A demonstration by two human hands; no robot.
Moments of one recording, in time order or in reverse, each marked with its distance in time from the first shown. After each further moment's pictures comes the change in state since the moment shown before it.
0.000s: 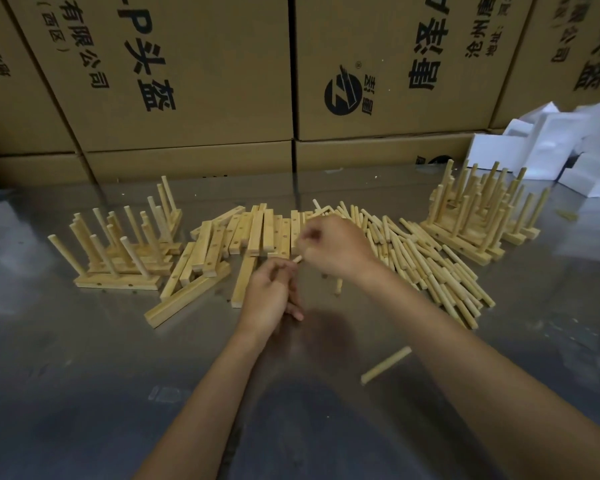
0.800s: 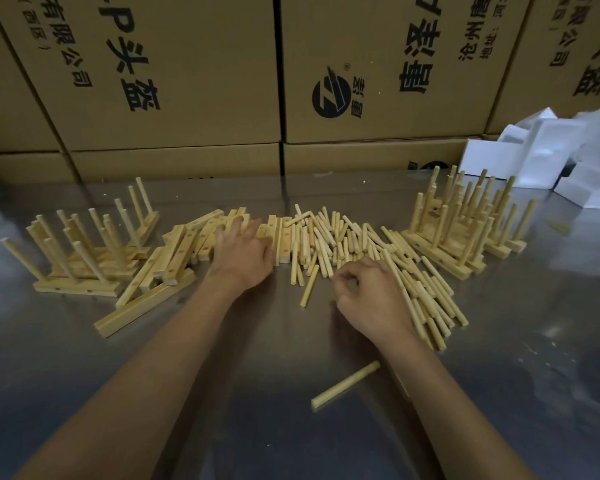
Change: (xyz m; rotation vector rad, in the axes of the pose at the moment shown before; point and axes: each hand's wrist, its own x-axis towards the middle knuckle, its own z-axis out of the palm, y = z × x) left_hand 0.085 0.025 0.019 1.583 -0.088 0.348; right_hand -0.038 0.107 -0.005 -0.038 0.266 0.023
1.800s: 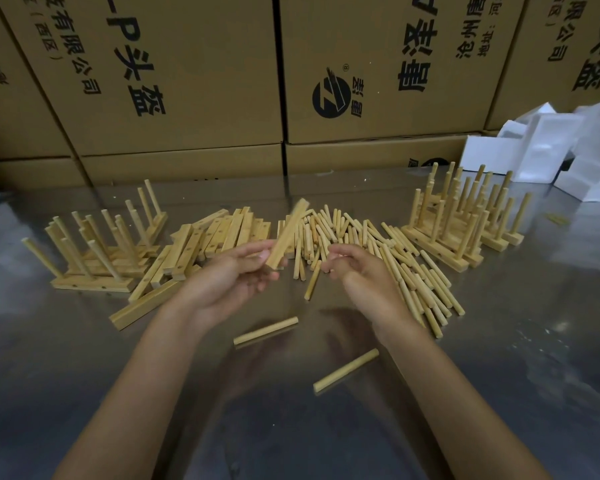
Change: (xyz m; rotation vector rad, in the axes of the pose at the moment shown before) left_hand -0.089 -0.003 -0.050 -1.855 -0.297 -0.291; right_hand -0.008 -0.022 -0.014 0.775 -0.161 0.300
